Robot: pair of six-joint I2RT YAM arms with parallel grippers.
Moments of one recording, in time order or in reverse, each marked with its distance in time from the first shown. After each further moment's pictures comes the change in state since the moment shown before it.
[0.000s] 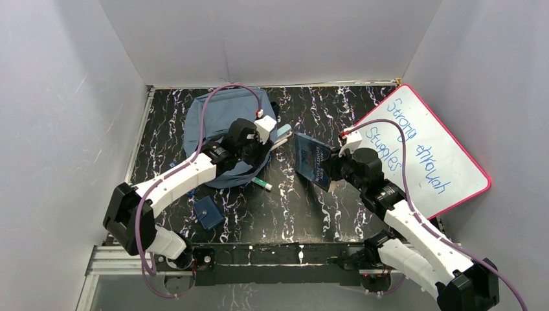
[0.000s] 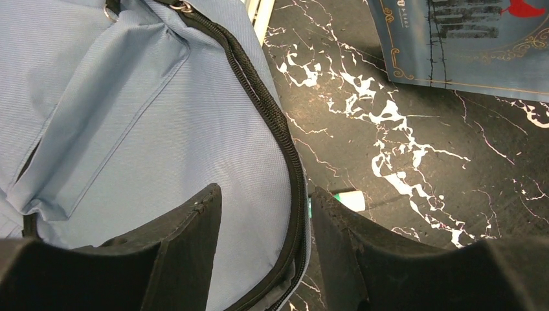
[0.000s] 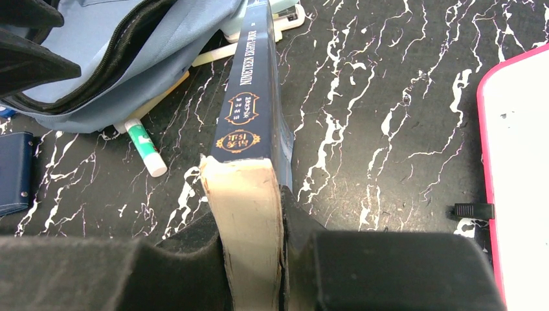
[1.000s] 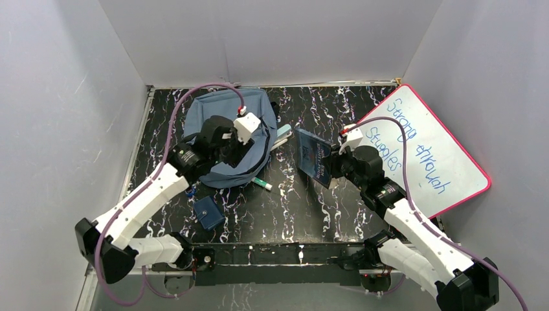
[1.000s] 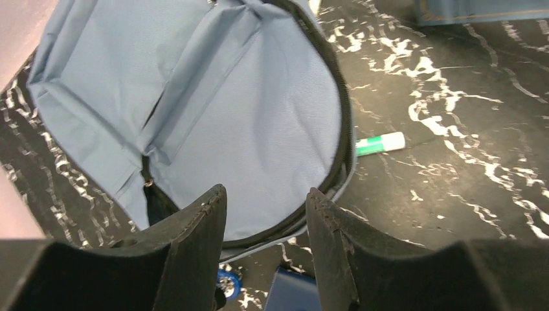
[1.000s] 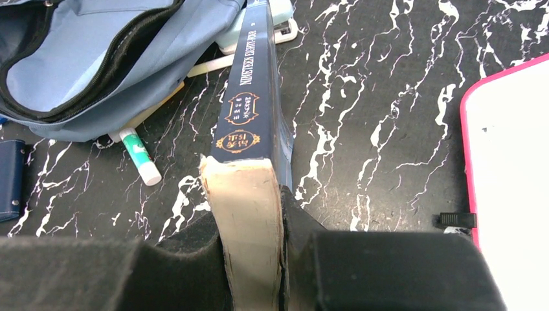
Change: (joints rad) left arm 0.013 -0.221 0.112 -0.314 -0.093 0.152; right arm 0.000 0.010 0.028 0.001 0.020 -0.029
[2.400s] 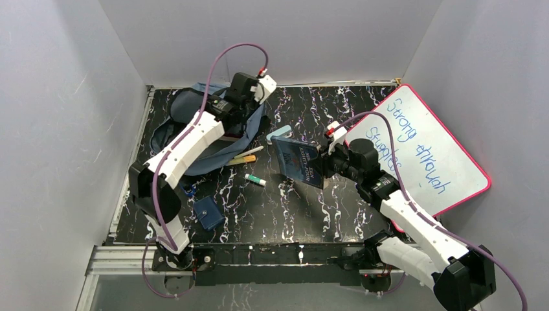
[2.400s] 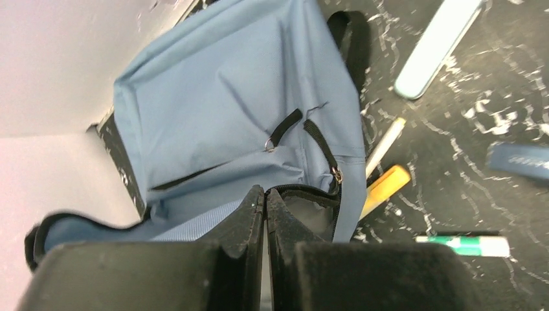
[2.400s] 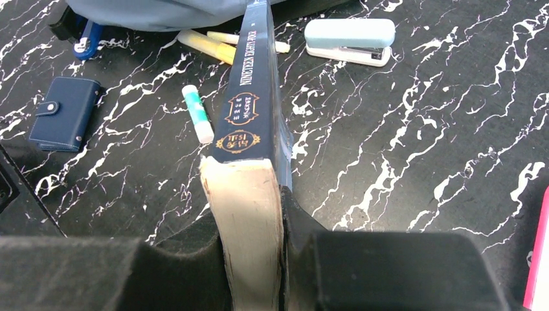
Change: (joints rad) left arm 0.114 0.498 0.505 -0.060 -0.169 0.145; right arm 0.000 0.103 0.058 0.047 -0.302 -0.128
